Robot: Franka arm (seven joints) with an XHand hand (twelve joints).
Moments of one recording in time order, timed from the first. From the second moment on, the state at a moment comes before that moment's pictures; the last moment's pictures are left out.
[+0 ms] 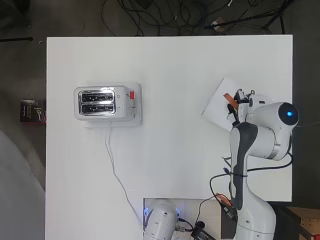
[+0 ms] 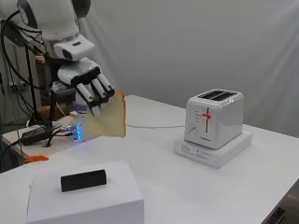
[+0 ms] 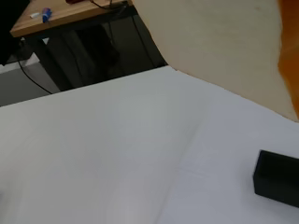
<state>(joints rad) 1.29 -0.77 -1.54 -1.68 -0.54 1.50 -0.96</state>
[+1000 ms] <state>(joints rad) 0.97 -0.21 -0.67 -1.98 0.05 1.84 -1.43</state>
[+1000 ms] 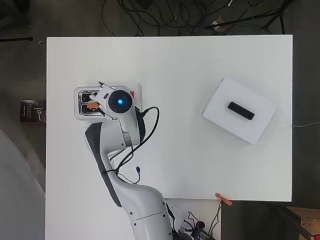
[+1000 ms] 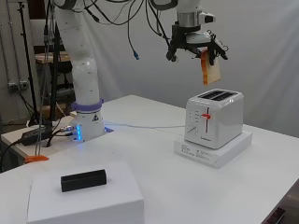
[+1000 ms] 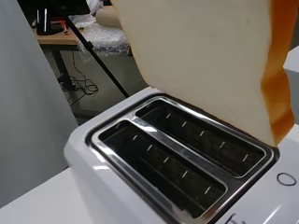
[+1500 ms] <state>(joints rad) 1.52 -0.17 -1.11 -1.86 0.05 1.84 -1.45</state>
